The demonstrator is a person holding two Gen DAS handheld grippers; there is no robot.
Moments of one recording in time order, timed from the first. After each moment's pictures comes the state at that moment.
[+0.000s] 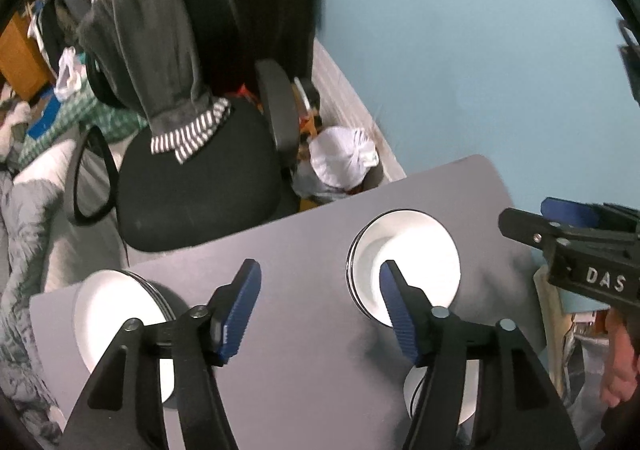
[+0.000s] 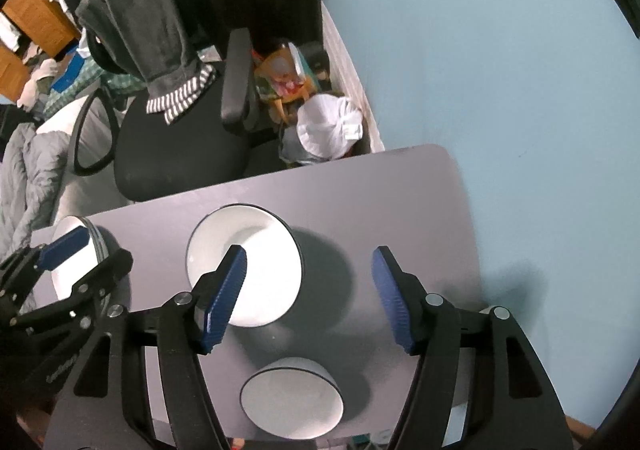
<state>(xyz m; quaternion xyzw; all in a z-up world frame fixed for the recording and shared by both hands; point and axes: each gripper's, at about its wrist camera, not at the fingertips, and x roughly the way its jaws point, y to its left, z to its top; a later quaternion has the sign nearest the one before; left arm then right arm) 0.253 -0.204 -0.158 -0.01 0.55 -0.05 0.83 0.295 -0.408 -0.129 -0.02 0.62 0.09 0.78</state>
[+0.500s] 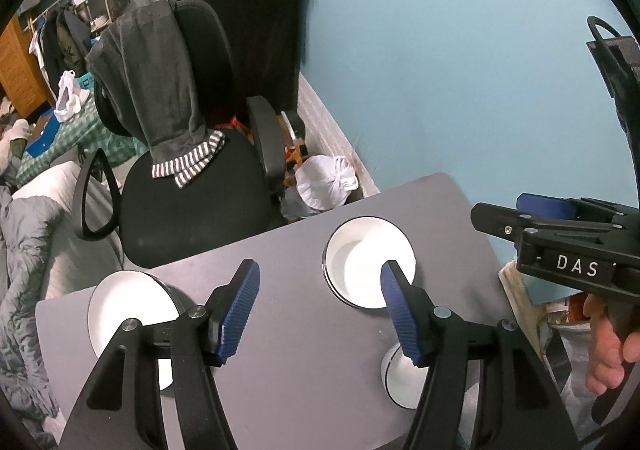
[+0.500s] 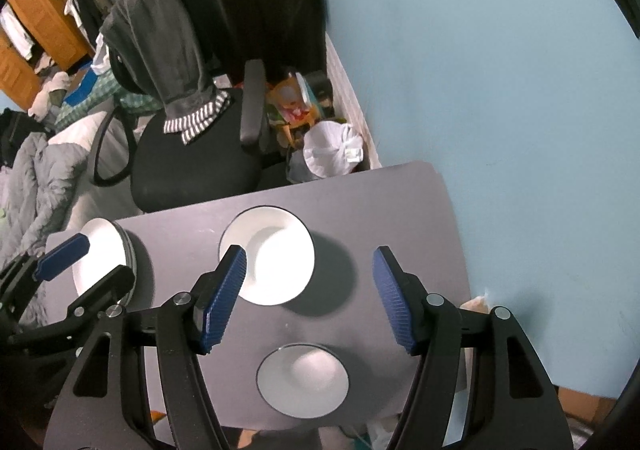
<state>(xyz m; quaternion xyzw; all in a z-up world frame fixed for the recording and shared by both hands) 0.213 -0.199 -0.104 -0.02 0.51 -0.08 0.86 0.265 -0.400 -0.083 -0.02 0.58 0.10 0.81</state>
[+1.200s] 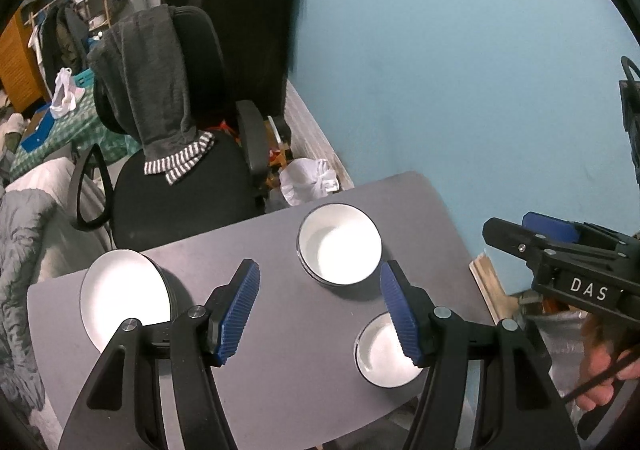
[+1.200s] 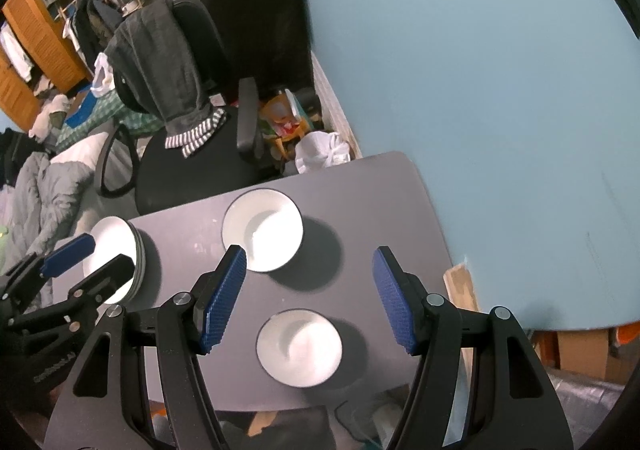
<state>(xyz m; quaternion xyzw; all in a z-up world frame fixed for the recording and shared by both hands) 0.169 -0.210 -0.084 -0.04 0.49 -0.09 0.86 0.208 -0.419 -0.056 0.01 0.55 0.08 0.83</state>
